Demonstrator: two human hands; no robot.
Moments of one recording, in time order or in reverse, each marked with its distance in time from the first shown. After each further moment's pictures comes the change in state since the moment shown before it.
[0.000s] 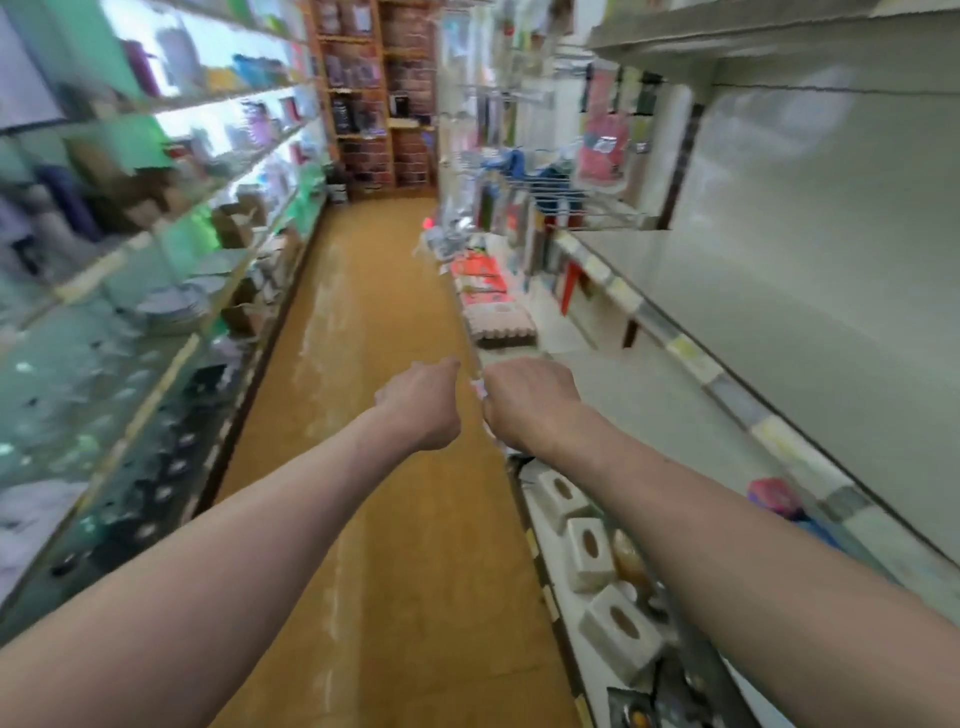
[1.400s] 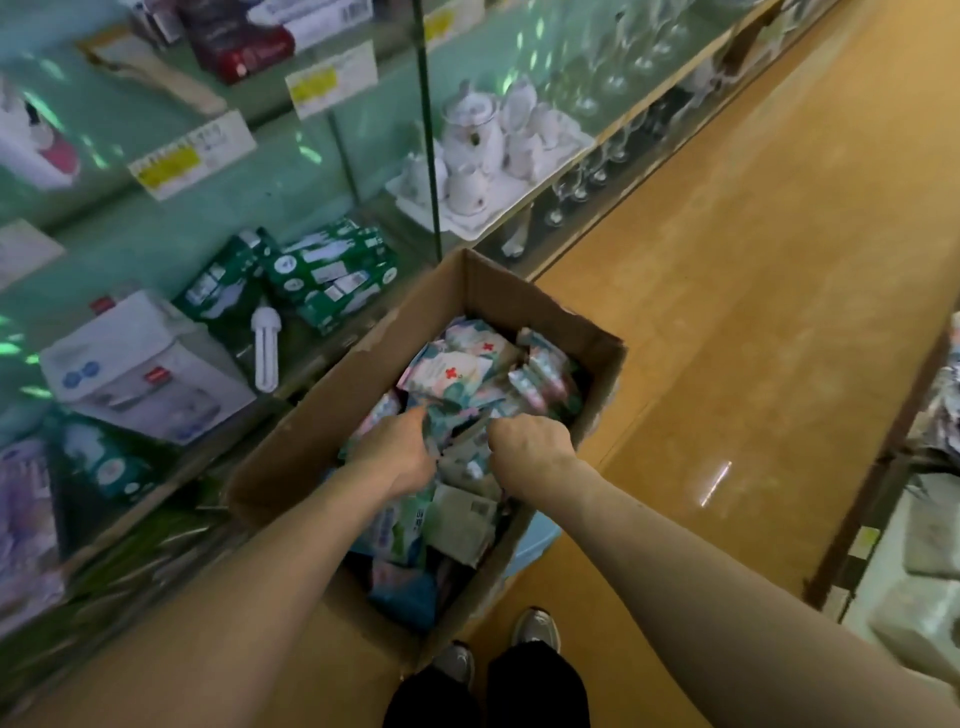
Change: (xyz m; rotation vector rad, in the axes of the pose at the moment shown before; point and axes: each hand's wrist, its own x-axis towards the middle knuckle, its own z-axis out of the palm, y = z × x) left_hand -0.361 -0.429 0.245 -0.567 -0.376 -1.098; right_hand -0.095 -0.502 0.258 -0.078 -0.635 -0.898
